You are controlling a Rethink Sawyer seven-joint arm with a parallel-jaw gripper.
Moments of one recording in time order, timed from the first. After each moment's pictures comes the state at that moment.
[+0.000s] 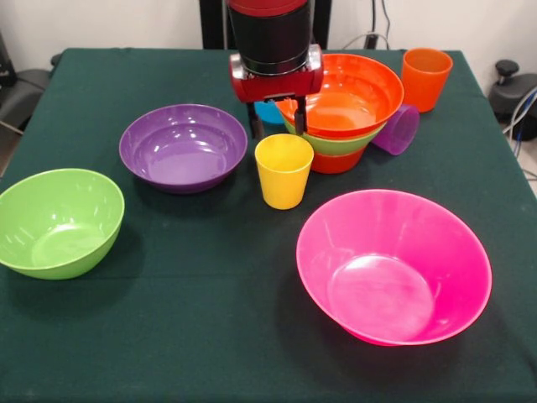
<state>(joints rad) -0.41 -0.55 0.18 1.57 -0.11 0.67 1.49</state>
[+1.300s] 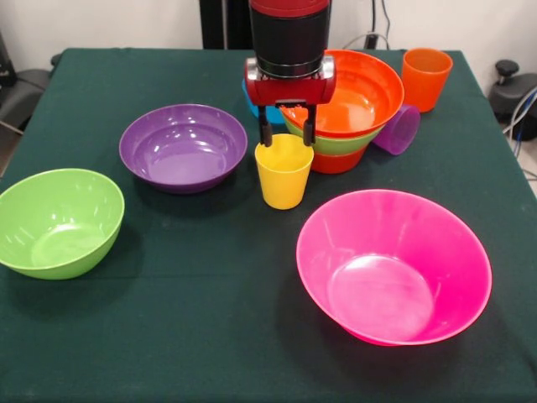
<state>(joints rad) -0.35 -0.55 0.13 1.64 -0.11 0.50 1.61</state>
